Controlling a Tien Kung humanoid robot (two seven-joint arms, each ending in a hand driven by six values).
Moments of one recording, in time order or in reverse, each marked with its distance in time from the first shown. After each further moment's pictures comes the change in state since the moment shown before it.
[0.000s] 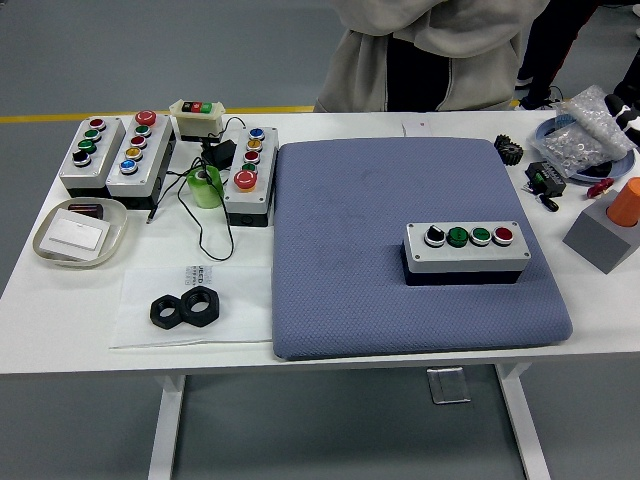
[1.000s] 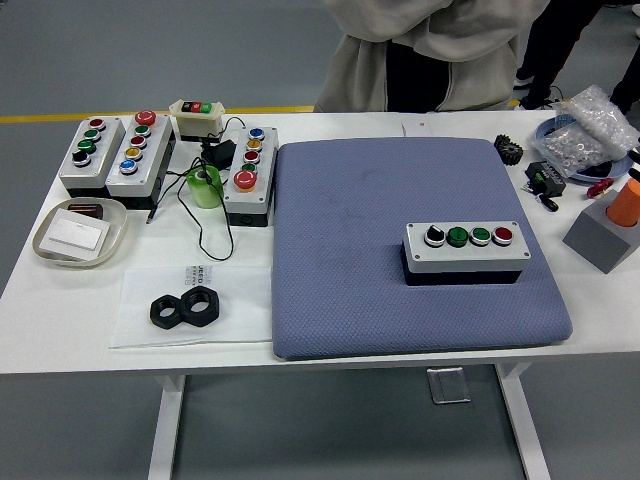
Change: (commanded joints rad) left arm 0.018 -0.004 -0.024 0.001 0.036 0.003 0.008; right arm -0.075 0.042 0.030 -0.104 0.386 0.025 -0.016
